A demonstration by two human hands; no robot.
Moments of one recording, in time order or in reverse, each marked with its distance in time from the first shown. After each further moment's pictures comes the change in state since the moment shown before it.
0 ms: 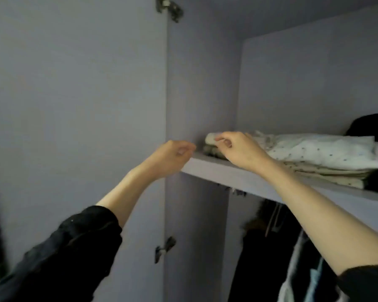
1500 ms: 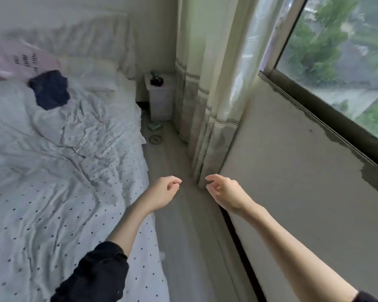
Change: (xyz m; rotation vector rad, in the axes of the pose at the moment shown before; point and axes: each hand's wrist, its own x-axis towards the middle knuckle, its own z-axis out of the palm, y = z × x) left_hand -0.900 -0.433 -0.512 0.276 1.229 -1.898; right_hand -0.332 -1.059 0.633 0.521 -1.441 -1.596
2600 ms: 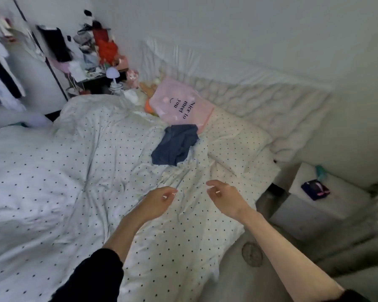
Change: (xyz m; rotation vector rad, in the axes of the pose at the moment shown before) left_hand 0.482 -0.176 -0.439 -0.145 0.771 -0.621; right_hand 0.806 -0.369 0.001 -0.053 -0.574 -0.810
